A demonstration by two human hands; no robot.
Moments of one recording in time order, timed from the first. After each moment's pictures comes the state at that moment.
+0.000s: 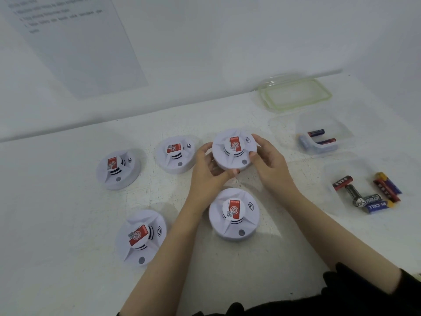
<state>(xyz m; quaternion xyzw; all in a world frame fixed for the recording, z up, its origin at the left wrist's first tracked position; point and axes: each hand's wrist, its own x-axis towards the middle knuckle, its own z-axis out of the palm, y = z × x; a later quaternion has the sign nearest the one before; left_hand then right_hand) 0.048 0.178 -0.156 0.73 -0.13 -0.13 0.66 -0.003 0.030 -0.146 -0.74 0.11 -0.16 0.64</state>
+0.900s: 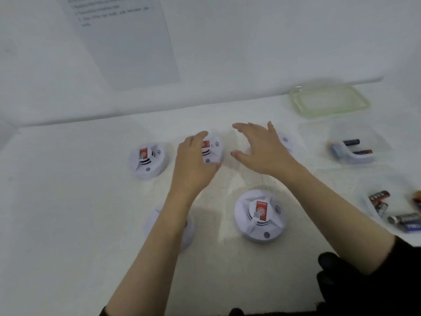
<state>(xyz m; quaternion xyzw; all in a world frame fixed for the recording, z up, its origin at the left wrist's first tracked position) 0.075 0.242 -0.118 0.92 -0.13 0.01 0.37 0.063 0.062 -0.112 -0.97 -0.06 -0.06 0.22</state>
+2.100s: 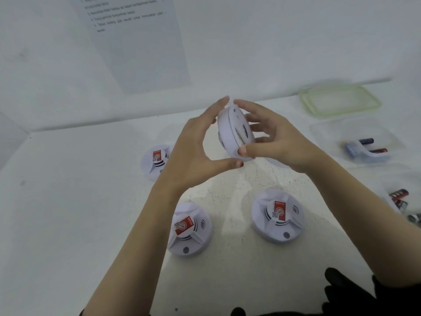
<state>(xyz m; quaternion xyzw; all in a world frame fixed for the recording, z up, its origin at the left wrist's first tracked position) 0.064 0.278 -0.053 0.85 -0.30 0.04 0.42 0.040 0.083 -0.055 -0.77 -0.12 0.01 0.63</state>
